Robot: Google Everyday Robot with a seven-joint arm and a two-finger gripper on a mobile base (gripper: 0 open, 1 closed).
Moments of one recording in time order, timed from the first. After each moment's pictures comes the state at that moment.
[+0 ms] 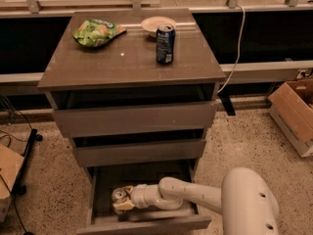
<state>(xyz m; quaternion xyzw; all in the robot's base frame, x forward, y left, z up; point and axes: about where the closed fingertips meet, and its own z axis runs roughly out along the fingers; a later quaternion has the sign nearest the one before) 0.535 0.155 0.249 -0.49 0.69 0.39 0.37</state>
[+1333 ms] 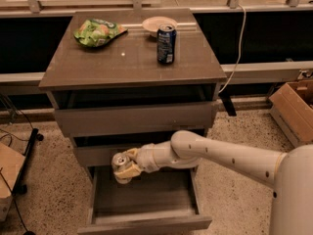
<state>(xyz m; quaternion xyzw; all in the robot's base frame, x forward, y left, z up) 0.547 0.113 0.524 -0.56 0.63 0.38 0.38</state>
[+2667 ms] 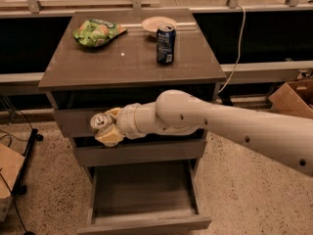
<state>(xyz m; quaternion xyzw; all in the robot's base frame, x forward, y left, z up) 0.564 0.145 0.731 -0.59 0.62 0.24 0.45</state>
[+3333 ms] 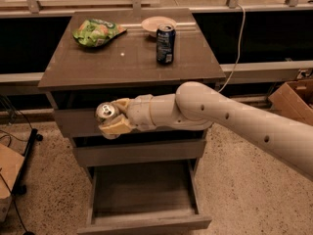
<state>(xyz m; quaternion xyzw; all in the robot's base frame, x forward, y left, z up) 0.560 0.126 0.773 -0.57 0.59 0.31 0.48</state>
